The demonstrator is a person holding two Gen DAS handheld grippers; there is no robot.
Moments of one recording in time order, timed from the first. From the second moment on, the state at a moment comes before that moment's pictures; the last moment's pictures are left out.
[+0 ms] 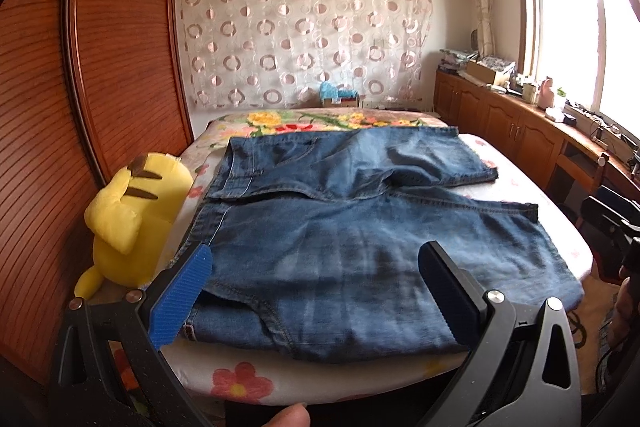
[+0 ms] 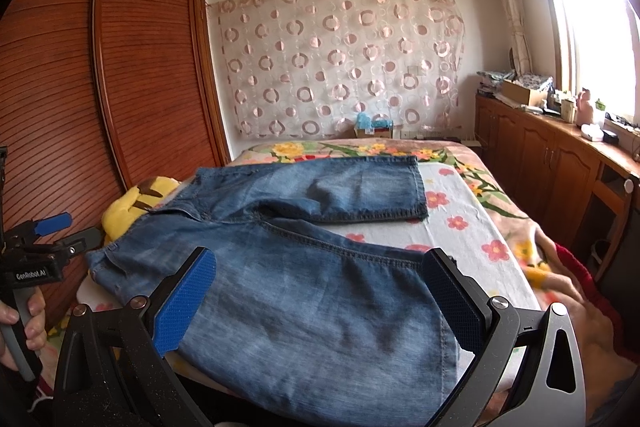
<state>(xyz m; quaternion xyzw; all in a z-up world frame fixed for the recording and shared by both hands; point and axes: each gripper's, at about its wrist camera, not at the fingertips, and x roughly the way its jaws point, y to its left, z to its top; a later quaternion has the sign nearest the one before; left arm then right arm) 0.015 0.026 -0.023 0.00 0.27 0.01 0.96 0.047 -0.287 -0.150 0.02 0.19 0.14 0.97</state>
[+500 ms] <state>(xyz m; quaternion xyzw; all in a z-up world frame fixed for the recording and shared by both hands) 0.027 0.058 -0.047 -0.01 0.30 0.04 0.95 0.053 -0.287 -0.160 0.01 0.23 0.13 0.96</state>
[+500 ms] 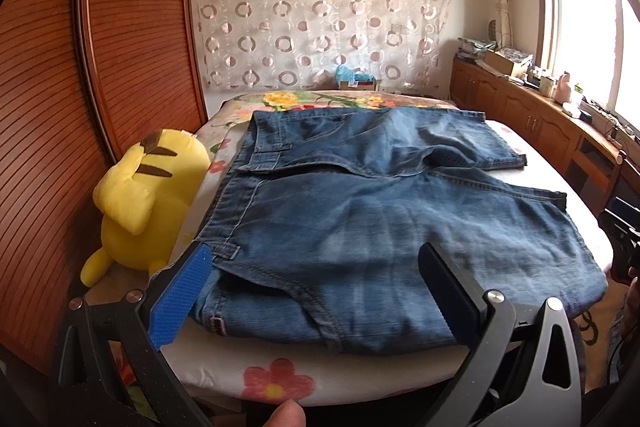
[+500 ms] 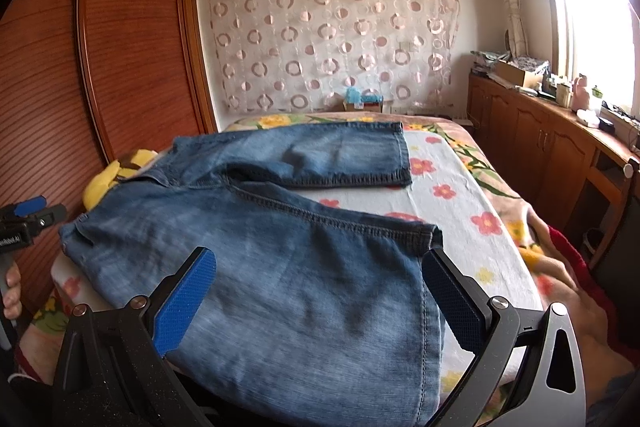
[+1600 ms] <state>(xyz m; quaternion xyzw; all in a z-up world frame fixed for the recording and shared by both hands) 0.027 0.161 -0.110 -0.09 0.35 0.08 0.93 0.021 -0.297 -0.158 -0.01 0.29 0.11 0.95</state>
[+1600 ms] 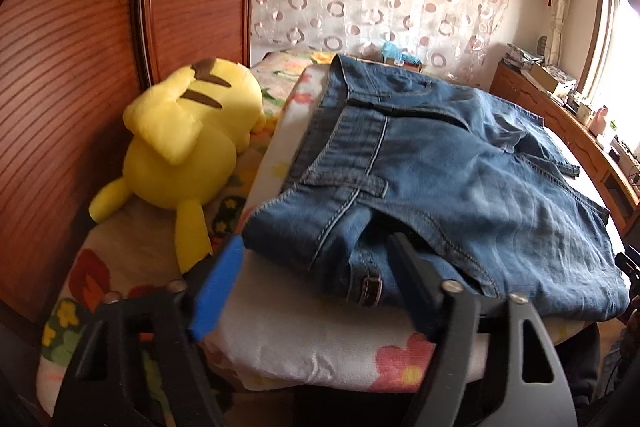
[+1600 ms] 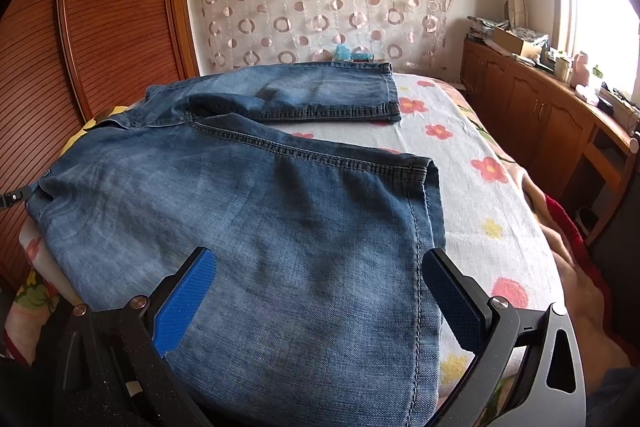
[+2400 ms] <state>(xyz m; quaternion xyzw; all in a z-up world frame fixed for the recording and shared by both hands) 0.030 0.155 -0.091 -0.10 0.32 0.05 0.94 0.002 -0.332 -0.153 0.01 0.33 0.11 0.94</state>
